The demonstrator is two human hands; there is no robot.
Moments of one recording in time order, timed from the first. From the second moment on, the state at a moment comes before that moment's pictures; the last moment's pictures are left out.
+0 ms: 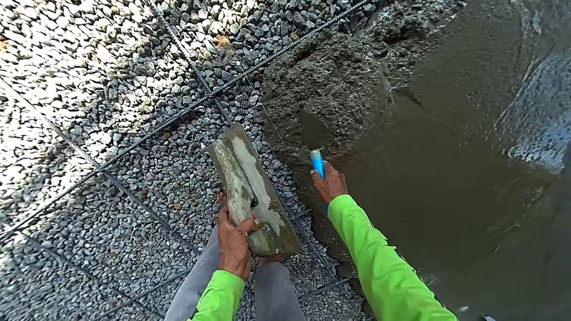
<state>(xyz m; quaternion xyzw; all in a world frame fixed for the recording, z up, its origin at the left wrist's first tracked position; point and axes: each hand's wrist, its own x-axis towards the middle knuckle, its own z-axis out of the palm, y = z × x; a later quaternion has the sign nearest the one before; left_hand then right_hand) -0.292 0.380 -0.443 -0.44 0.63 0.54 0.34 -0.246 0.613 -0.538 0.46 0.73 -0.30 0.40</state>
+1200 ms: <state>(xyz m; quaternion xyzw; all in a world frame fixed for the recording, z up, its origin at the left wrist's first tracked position) -0.301 0.374 -0.445 -0.45 0.63 0.54 0.34 -0.367 0.615 -0.574 0.38 0.79 -0.28 0.38</state>
